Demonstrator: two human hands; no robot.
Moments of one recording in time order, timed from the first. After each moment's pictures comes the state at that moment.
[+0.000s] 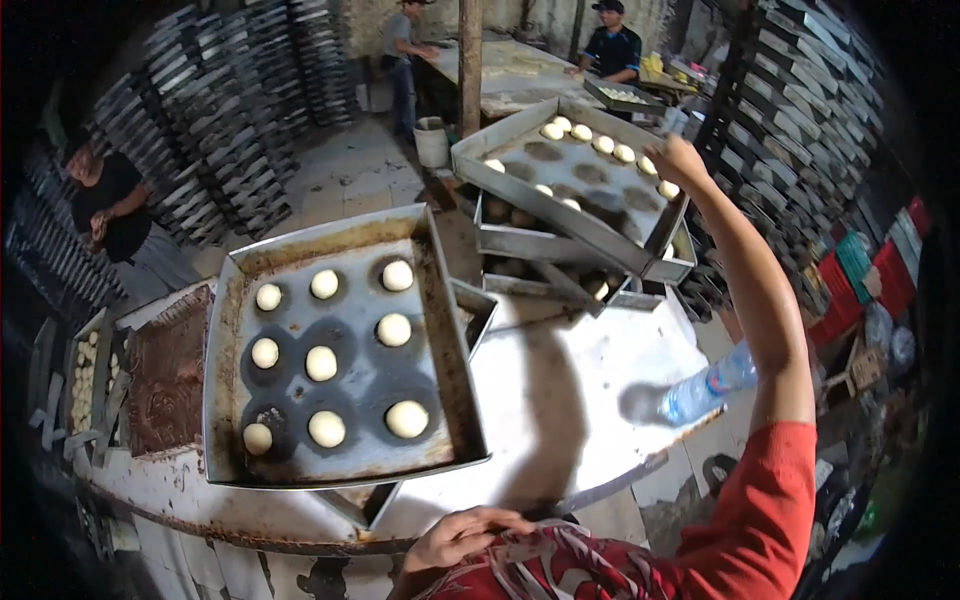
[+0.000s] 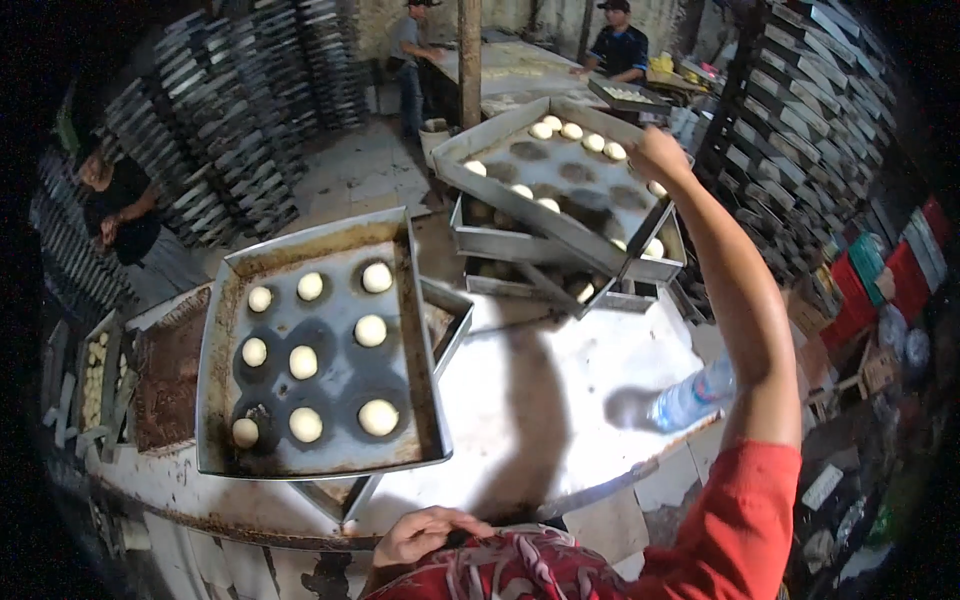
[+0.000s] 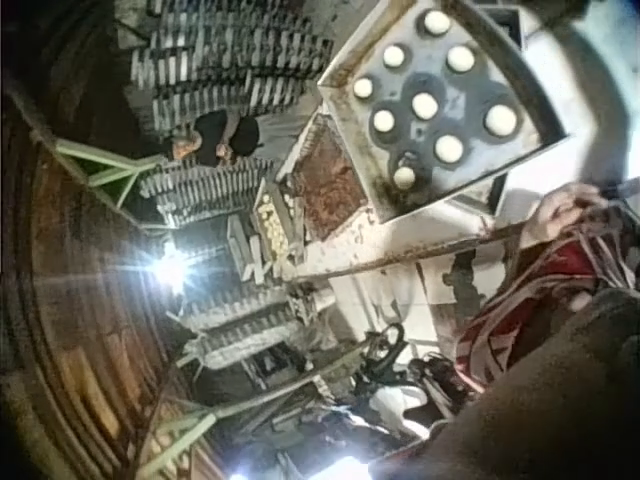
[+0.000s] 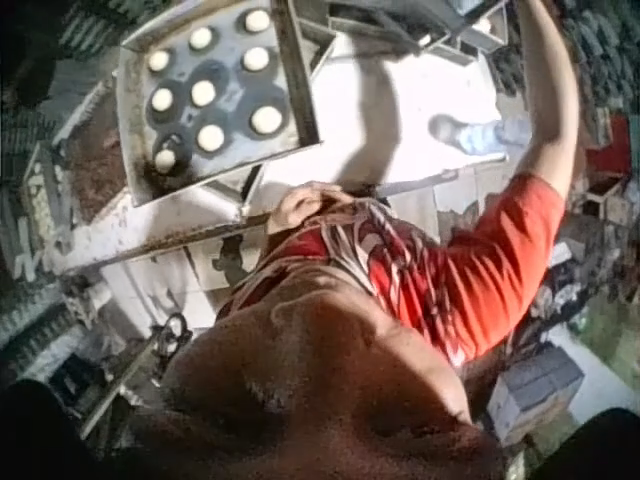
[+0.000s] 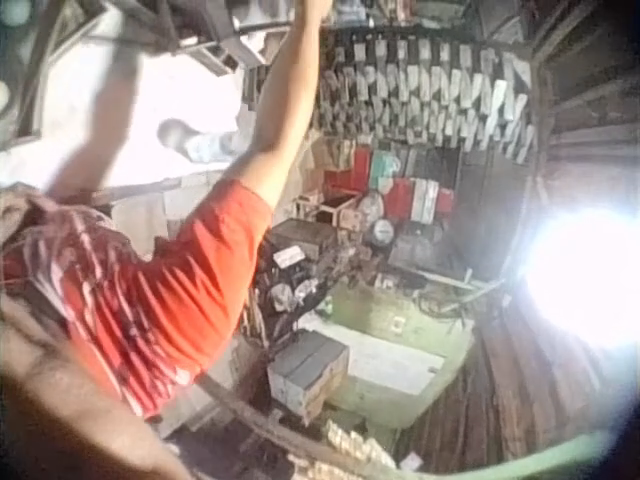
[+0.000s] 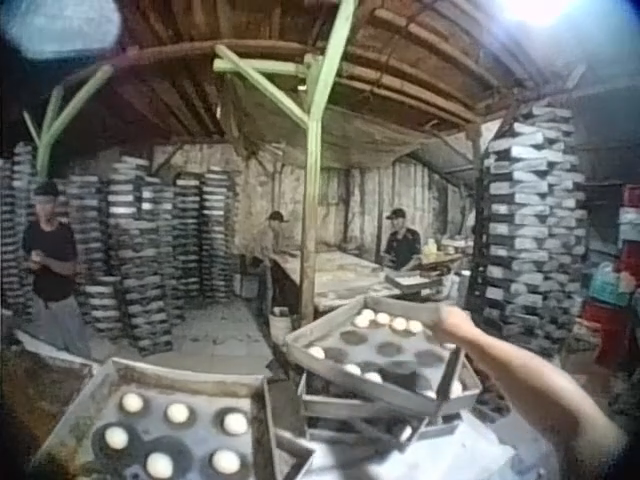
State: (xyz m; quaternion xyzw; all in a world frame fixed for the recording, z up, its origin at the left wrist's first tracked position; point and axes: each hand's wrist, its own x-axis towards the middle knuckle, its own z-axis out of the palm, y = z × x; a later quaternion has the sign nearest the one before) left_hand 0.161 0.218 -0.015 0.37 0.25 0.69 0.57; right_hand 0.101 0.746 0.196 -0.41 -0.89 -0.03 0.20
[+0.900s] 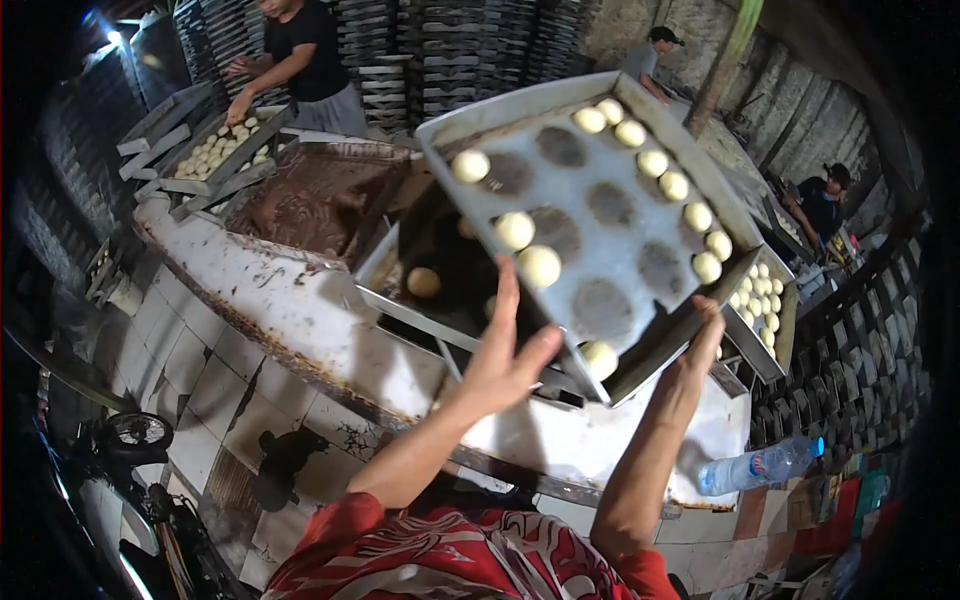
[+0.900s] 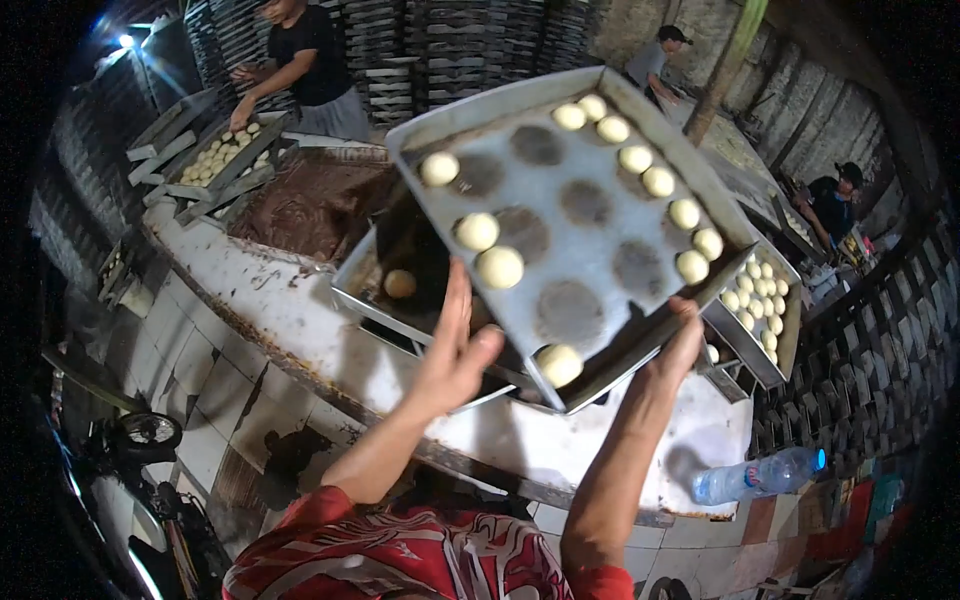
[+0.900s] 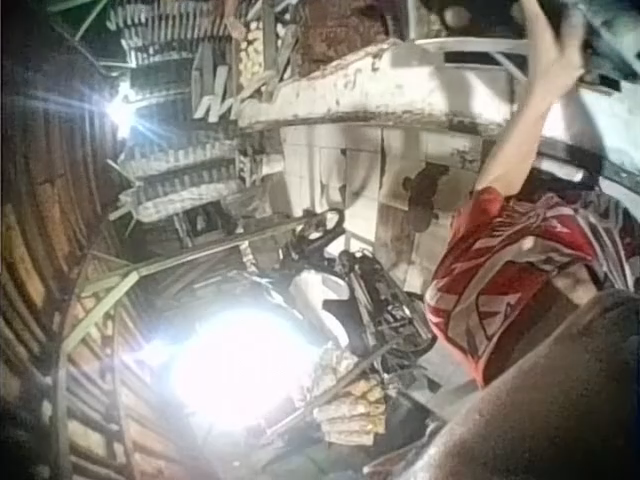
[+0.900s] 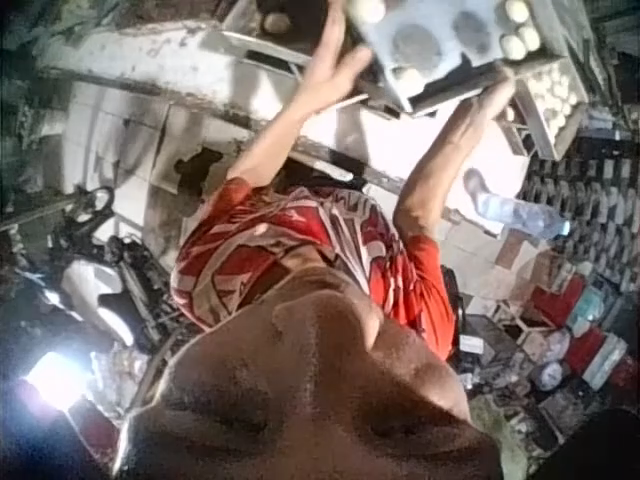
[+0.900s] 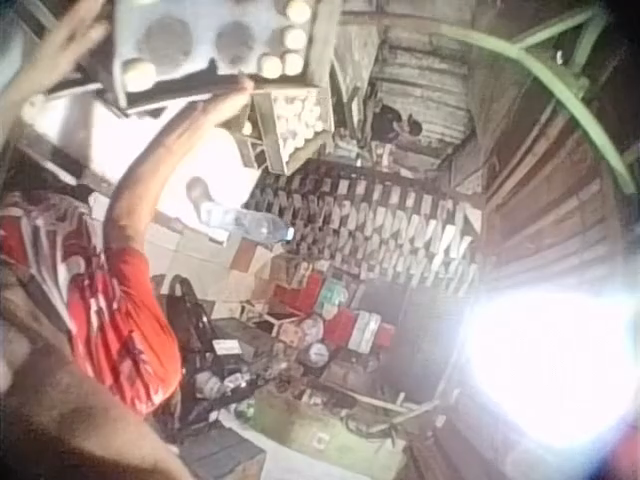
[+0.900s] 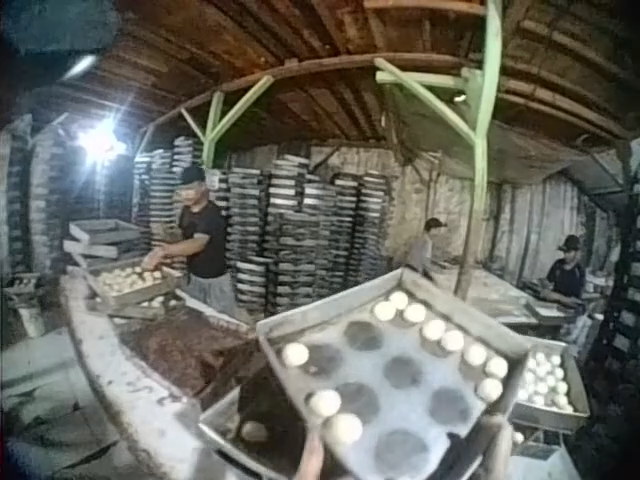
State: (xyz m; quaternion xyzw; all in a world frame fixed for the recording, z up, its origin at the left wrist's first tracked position) left_hand 0.098 0.158 0.061 0.30 0.60 0.73 -0.11; right_hand 0.101 0.406 0.100 -0.20 -0.40 0.84 0.32
